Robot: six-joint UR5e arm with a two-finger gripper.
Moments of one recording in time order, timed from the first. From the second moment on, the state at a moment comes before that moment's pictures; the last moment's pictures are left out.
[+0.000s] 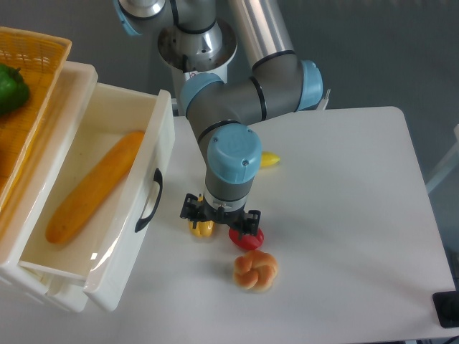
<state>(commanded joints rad) 2.35 -2.01 -1.52 -1.21 1.43 0.55</state>
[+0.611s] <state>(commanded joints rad) 2.35 -2.01 -1.52 -1.21 1.38 0.55</state>
